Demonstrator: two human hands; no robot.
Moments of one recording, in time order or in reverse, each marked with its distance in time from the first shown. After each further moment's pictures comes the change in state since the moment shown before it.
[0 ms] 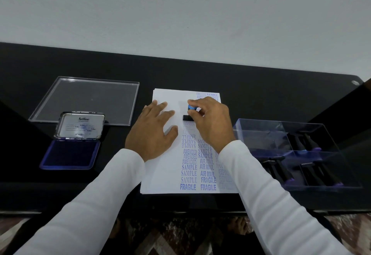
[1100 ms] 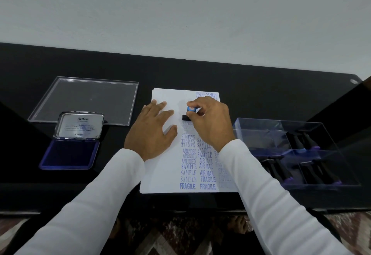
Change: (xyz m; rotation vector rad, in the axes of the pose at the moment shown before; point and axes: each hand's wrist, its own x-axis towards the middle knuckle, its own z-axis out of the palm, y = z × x) left_hand 0.000 0.001 -0.002 -0.005 -0.021 -0.020; right_hand 0.000 0.001 0.000 0.031 0.011 0.011
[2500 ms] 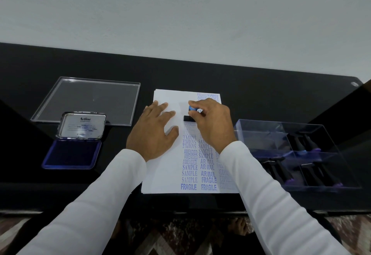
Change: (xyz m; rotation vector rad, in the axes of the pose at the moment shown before) left_hand 0.000 0.003 -0.002 -0.006 -0.007 -0.010; right_hand -0.001 -0.001 -0.001 -0.019 -0.022 0.008
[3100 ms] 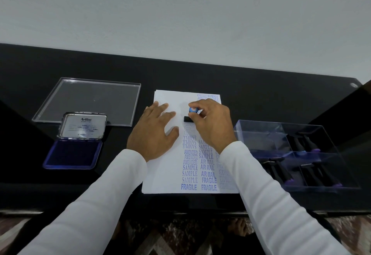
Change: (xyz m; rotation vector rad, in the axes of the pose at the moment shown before) left_hand -0.001 0.000 0.000 0.003 -0.007 -0.019; right_hand 0.000 -0.001 0.000 0.012 -0.003 0.016
